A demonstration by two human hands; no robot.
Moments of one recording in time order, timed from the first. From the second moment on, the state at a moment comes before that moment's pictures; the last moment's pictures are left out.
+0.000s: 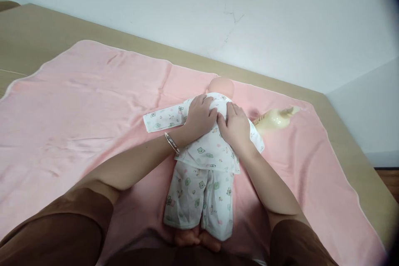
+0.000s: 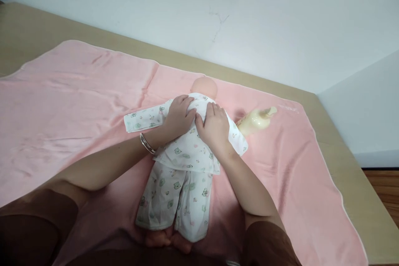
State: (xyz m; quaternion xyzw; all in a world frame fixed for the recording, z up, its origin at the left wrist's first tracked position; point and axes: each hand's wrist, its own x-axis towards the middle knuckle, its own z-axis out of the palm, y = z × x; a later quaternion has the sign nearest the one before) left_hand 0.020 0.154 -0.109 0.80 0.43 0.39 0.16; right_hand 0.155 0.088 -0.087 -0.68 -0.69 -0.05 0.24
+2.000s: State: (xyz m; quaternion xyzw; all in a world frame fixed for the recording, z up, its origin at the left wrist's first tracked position) left_hand 0.016 0.146 -0.113 0.83 0.38 0.40 0.10; right_hand 0.161 0.089 -0.082 -0.71 -0.69 0.00 0.16
